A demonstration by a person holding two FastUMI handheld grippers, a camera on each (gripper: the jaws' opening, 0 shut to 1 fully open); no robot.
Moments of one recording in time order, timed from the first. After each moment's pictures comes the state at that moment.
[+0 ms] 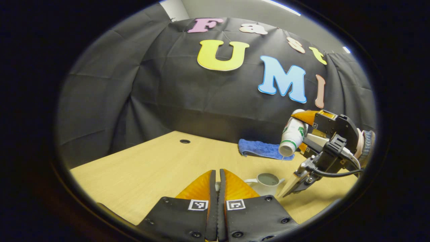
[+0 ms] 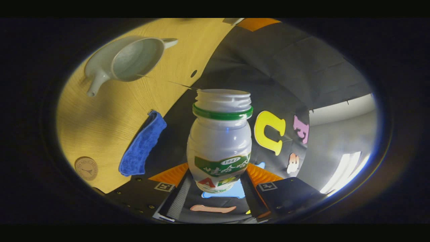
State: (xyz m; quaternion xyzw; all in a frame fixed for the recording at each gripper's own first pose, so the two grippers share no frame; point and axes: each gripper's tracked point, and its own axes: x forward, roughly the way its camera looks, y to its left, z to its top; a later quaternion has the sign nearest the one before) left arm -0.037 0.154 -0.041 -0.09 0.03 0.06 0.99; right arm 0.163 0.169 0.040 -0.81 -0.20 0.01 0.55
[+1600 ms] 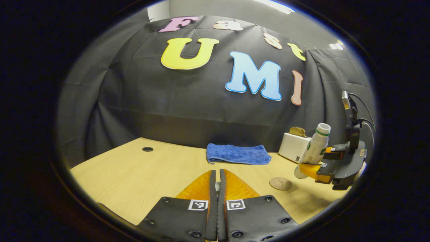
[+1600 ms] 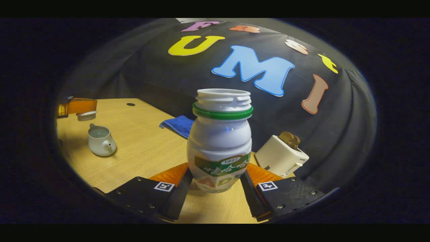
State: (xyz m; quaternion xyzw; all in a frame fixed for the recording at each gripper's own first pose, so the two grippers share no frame) left arm 0.037 0.053 -0.011 -0.07 0.01 -0.05 1.00; right arm 0.125 0.006 -0.025 -0.20 0.10 0.07 0.97
